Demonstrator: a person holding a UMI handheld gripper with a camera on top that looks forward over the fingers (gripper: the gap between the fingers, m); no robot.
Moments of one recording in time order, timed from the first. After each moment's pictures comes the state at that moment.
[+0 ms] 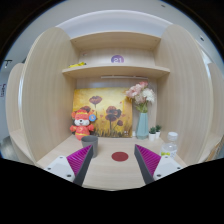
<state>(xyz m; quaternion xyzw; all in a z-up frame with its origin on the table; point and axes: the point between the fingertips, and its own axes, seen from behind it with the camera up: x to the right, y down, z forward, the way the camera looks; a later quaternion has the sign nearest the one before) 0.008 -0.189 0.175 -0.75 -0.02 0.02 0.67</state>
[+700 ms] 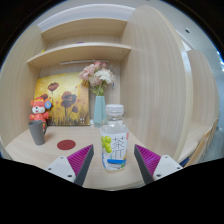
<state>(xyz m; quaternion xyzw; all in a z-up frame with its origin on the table) 0.215 -0.145 0.074 -0.76 0.08 -0.07 0.65</state>
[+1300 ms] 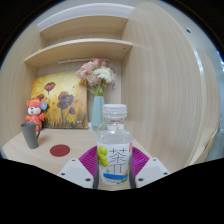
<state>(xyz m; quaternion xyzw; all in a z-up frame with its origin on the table) 0.235 -0.089 0.072 -0.75 0.07 -0.06 0.65</state>
